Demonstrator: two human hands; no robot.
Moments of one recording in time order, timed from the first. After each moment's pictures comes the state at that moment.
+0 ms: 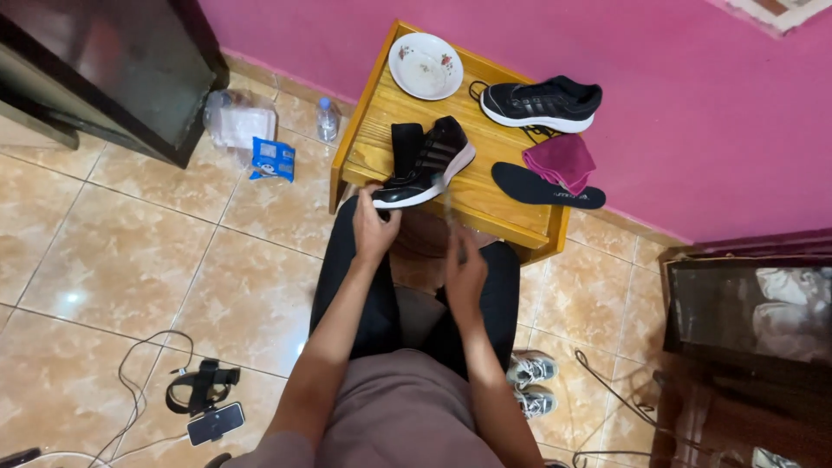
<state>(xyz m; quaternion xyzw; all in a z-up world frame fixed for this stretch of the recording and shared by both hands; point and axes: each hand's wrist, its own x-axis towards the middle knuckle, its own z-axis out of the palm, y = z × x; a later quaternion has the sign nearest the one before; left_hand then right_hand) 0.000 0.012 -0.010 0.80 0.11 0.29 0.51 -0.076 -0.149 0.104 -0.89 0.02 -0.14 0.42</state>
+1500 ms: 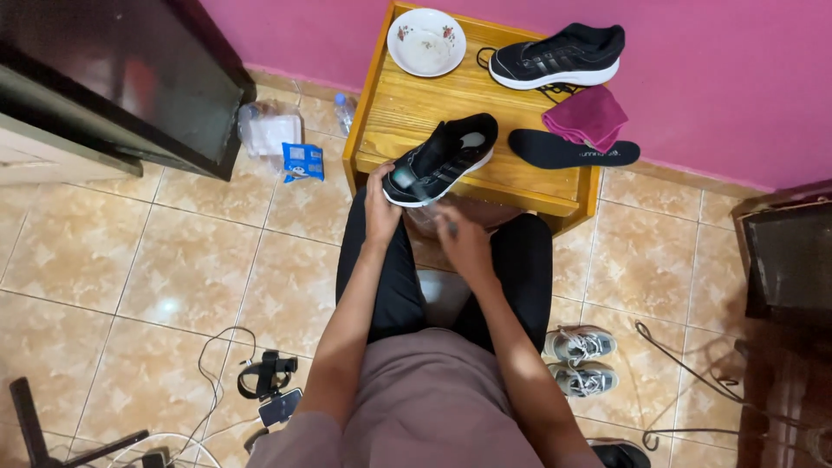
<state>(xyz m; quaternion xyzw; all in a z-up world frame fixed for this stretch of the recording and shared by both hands) -0.003 0.031 0.023 0.79 -0.03 0.26 0.55 -0.068 -0.145 0.115 -0.91 -0.05 0.05 0.40</state>
